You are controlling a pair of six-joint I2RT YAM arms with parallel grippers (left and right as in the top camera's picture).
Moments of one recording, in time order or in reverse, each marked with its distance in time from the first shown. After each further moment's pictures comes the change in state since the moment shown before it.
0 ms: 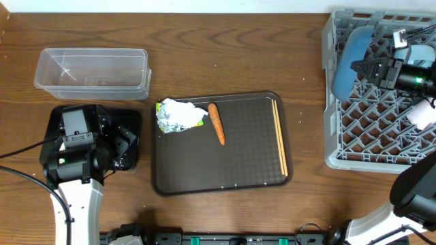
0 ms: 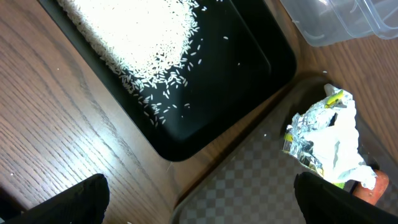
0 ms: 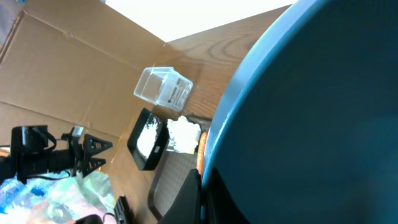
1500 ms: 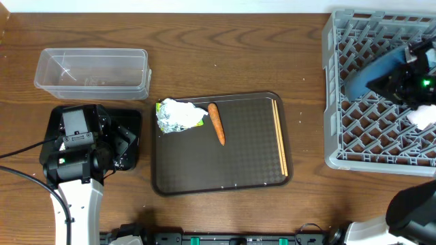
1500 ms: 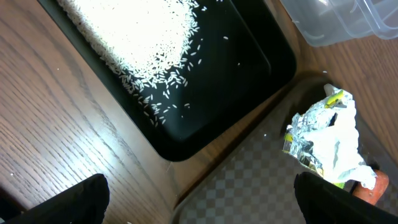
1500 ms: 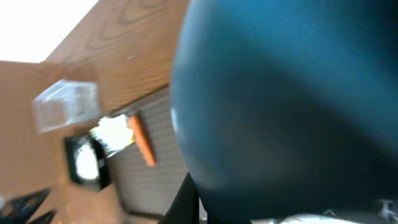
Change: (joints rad) left arm 0.000 0.000 0.000 0.000 0.000 0.000; right arm -0.016 -0.151 0.020 -0.096 0.570 0.444
